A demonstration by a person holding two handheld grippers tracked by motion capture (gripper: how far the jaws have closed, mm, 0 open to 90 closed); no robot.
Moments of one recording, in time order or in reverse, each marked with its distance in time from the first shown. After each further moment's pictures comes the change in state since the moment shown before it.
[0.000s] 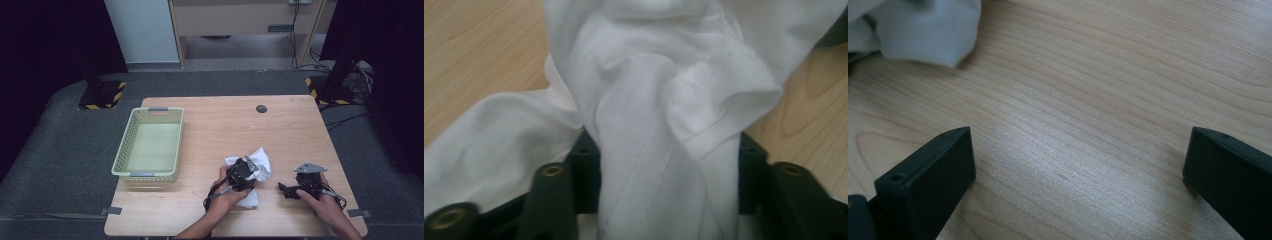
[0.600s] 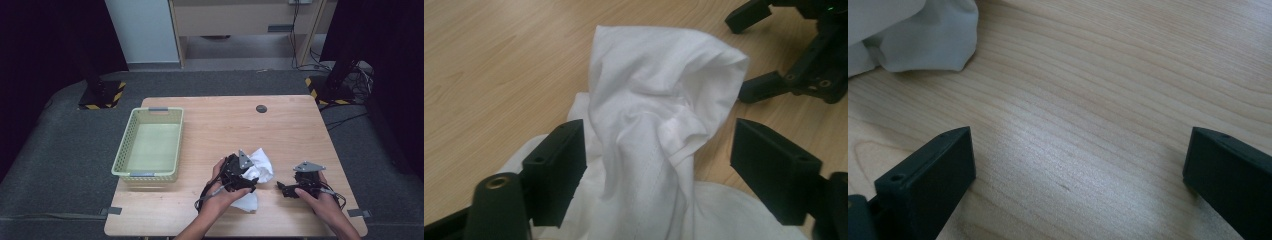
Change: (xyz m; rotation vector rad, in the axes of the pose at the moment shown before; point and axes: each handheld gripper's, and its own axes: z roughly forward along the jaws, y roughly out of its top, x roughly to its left) left arm 0.010 0.006 -0.060 -0.178 -0.049 -0.045; right arm 0.001 0.004 0.004 0.002 -0.001 0.001
